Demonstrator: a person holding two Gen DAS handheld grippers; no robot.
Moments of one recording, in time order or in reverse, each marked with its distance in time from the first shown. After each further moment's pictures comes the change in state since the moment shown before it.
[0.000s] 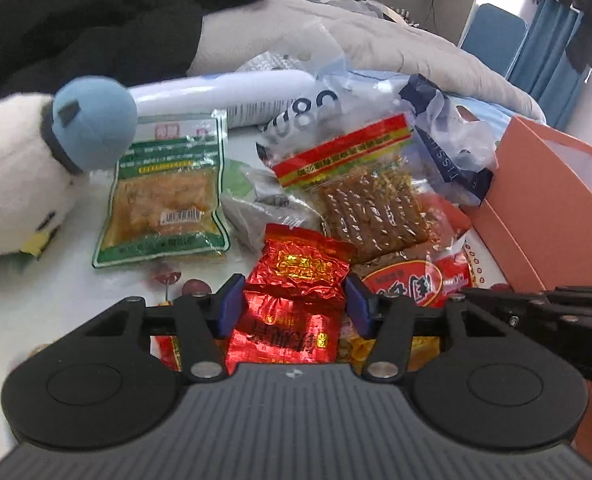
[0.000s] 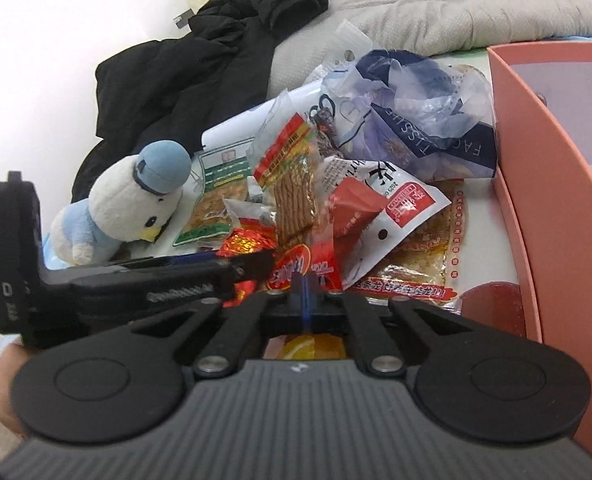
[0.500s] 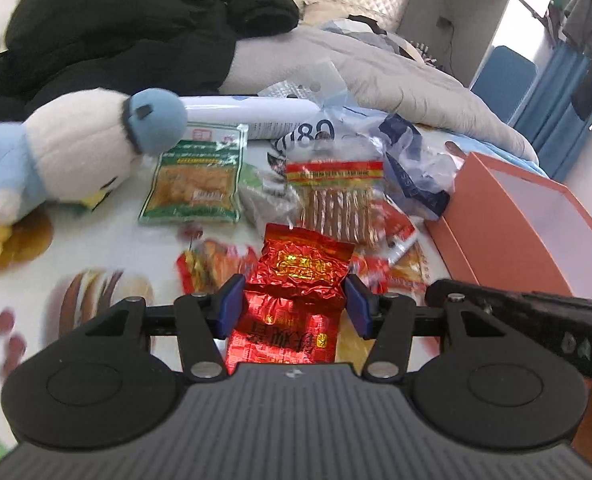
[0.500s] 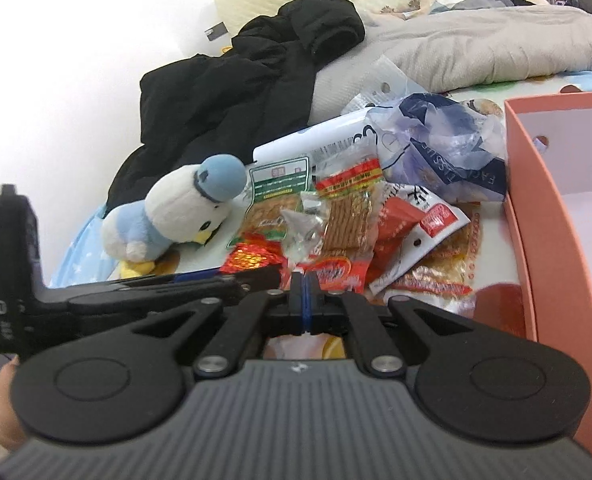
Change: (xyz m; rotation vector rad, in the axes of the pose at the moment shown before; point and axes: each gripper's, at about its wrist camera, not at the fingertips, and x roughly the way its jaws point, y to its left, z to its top) left arm -0.096 -0.012 -0.032 -0.131 -0.056 0.013; right arm -0.055 0.031 -0.007 -0.050 -0.044 0.048
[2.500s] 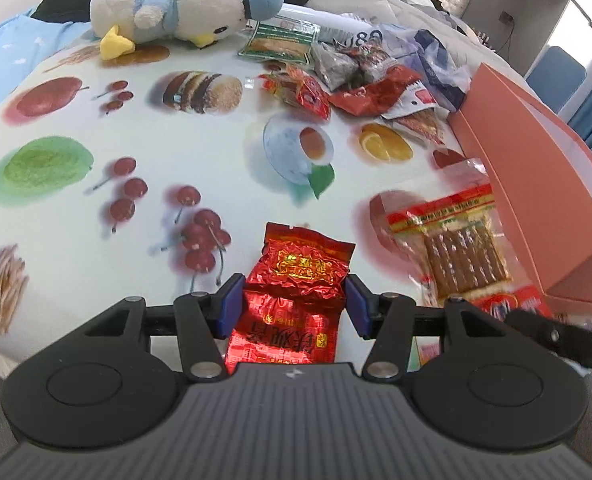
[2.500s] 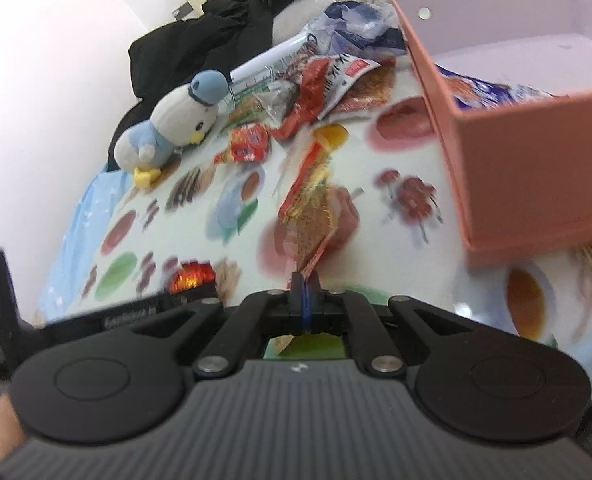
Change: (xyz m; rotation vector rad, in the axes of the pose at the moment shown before) left arm -0.102 -0.017 -0.169 -0.170 0.088 0.138; right arm -0.119 -0.011 -0.144 0.138 0.099 -0.040
